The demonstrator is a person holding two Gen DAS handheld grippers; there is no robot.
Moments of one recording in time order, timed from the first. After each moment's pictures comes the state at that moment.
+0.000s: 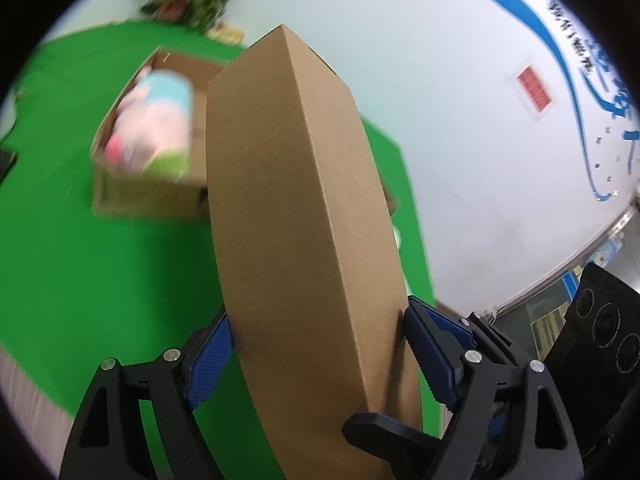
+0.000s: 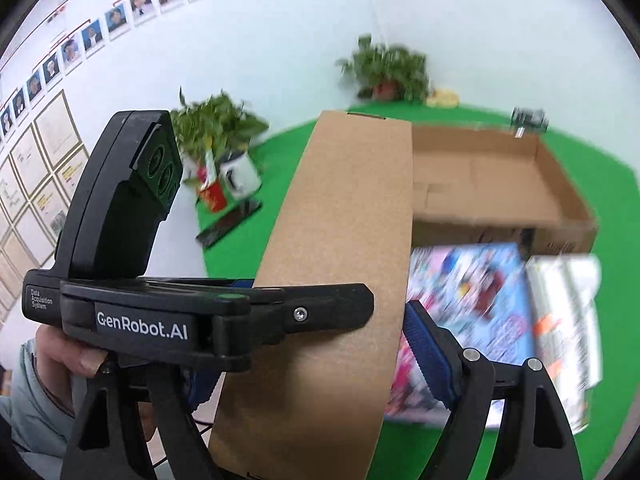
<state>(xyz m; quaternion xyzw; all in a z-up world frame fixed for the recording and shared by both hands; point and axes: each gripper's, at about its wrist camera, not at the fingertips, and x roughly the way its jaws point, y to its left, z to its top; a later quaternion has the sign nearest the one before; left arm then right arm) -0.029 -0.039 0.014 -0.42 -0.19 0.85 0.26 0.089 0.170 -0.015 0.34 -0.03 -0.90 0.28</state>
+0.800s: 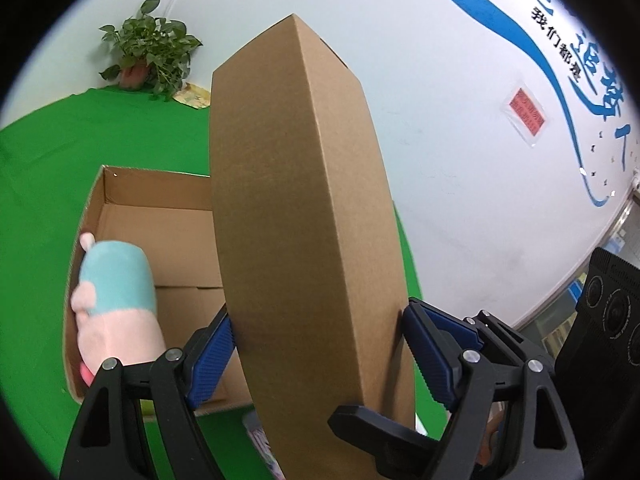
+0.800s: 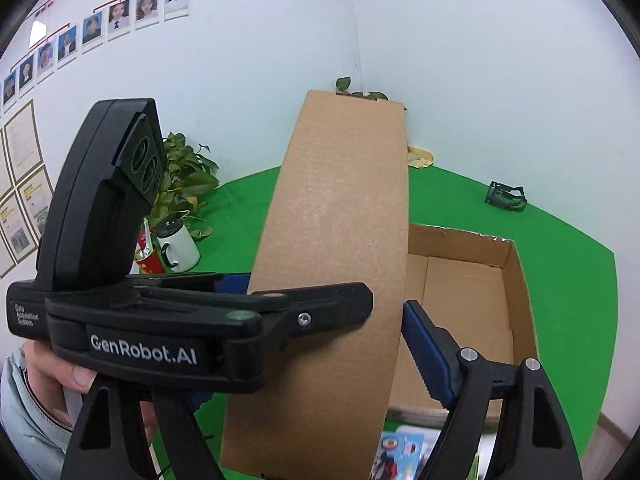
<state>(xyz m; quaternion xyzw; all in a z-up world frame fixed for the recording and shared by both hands) -0.188 -0.025 0.083 -0.37 -0.16 0.88 0.27 -0.071 0.175 0.080 0.30 0.02 -0.92 0.23</state>
